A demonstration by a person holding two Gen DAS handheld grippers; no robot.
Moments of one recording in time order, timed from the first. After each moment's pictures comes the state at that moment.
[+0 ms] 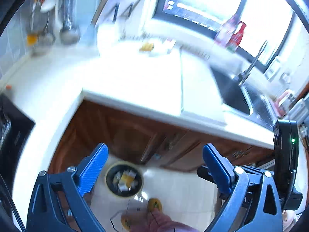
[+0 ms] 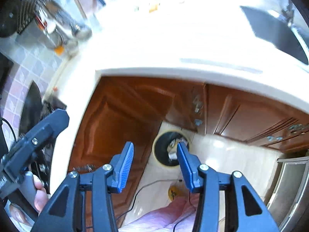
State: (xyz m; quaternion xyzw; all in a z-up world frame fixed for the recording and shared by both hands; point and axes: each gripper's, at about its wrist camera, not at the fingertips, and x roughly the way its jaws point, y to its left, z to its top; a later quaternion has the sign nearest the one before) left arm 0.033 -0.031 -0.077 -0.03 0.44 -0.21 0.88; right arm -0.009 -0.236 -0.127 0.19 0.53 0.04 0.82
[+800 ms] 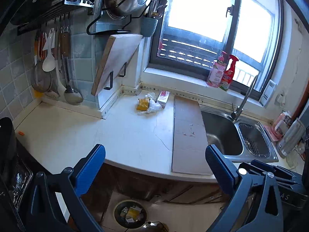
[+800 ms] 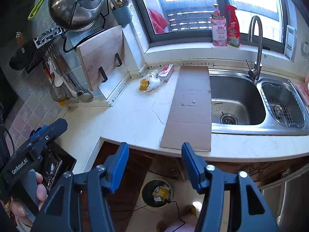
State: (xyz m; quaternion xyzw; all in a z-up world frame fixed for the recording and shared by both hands) left arm 0.061 -0.045 0.066 -0.02 0.33 -0.19 0.93; right arm -0.008 -0.266 0.038 0.16 0.40 -0.04 0.90
